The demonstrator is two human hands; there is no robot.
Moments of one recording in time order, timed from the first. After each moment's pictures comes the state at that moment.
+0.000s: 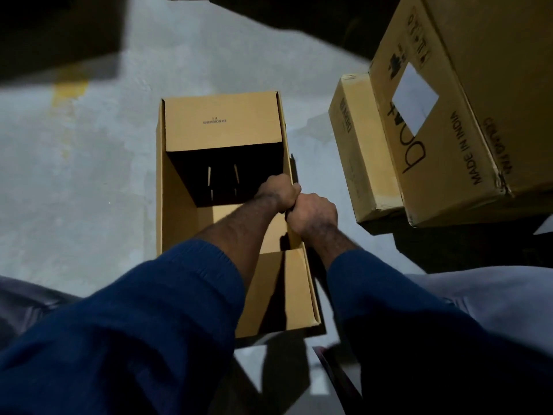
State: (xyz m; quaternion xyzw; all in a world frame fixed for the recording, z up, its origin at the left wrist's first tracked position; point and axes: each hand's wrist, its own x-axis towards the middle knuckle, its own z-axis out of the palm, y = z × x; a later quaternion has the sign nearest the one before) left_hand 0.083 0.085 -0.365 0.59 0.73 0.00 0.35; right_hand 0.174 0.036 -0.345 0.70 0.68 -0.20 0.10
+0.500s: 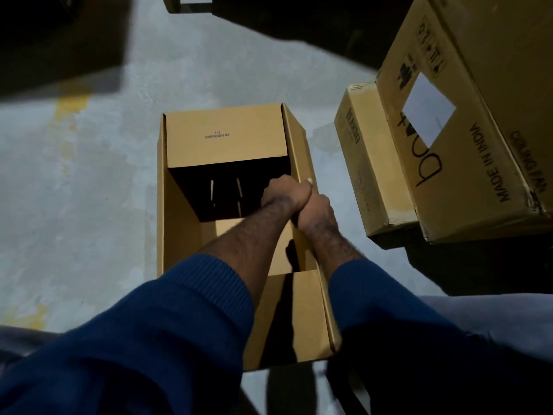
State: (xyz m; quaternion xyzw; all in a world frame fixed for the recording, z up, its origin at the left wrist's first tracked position) left_hand 0.087 0.112 -0.356 0.50 0.79 0.04 0.35; right_hand 0.156 0.070 -0.355 0.77 0.48 -0.40 -0.13
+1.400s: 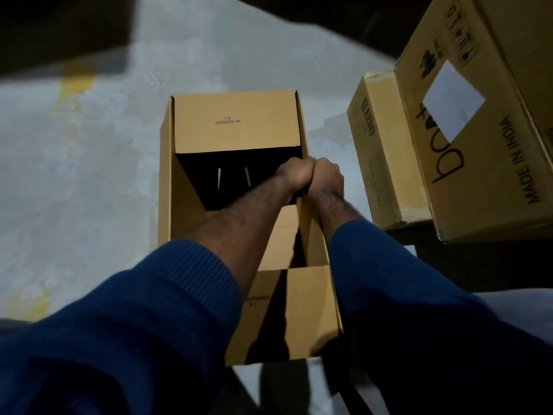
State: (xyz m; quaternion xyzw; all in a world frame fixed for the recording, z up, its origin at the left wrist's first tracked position) left_hand 0.069 0.133 -0.367 0.37 0.71 0.20 0.57; right_hand 0.143 0.128 -0.367 0.77 0.57 -0.28 -0.06
